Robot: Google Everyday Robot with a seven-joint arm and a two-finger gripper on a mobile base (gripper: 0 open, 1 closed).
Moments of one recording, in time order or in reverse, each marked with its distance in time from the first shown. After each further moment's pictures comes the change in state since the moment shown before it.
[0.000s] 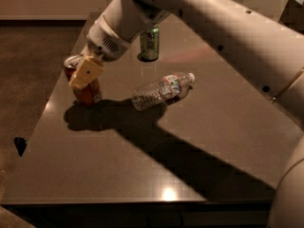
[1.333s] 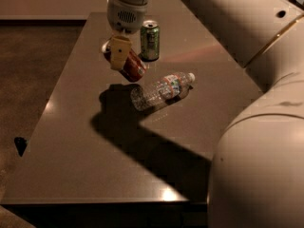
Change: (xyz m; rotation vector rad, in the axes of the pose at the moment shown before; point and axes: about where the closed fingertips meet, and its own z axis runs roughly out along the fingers) arm 0.055 -0.055 -0.076 0.153 0.501 -0.022
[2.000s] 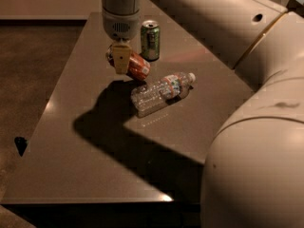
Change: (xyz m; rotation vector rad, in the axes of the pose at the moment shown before) arm 0.013 -0.014 0.018 0.086 0.169 -0.056
